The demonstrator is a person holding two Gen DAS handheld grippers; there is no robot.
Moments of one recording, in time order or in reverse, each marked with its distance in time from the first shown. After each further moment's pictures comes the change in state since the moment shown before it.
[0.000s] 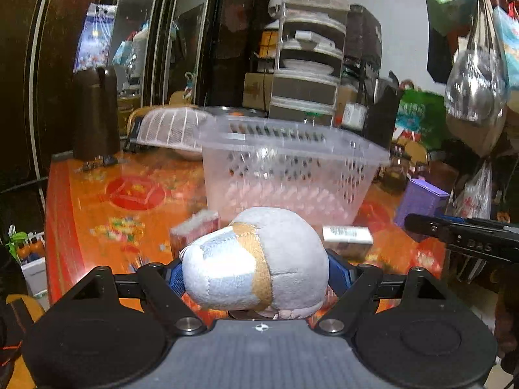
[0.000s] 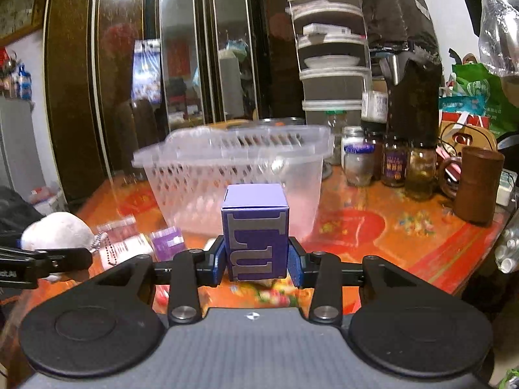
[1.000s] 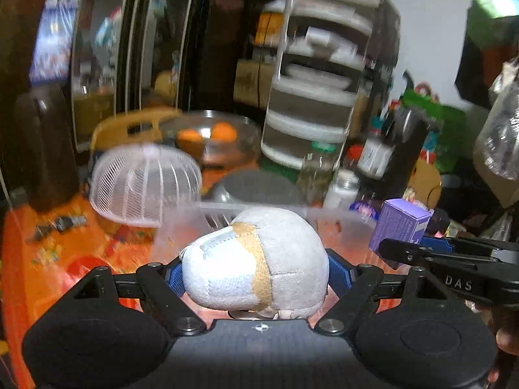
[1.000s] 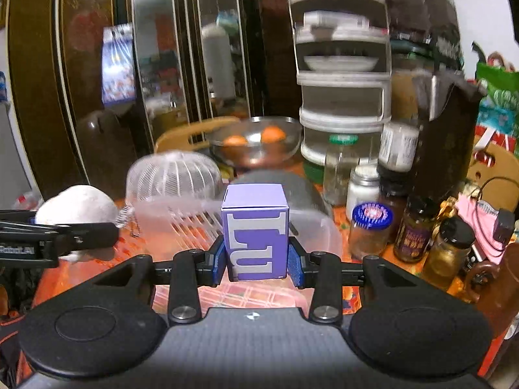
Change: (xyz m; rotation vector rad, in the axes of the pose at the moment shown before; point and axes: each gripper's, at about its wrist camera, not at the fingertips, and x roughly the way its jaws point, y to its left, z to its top) left arm 0.156 -0.004 0.173 -0.032 0.157 -0.041; right arm 0.138 -0.029 0.145 0.005 0.166 -0.025
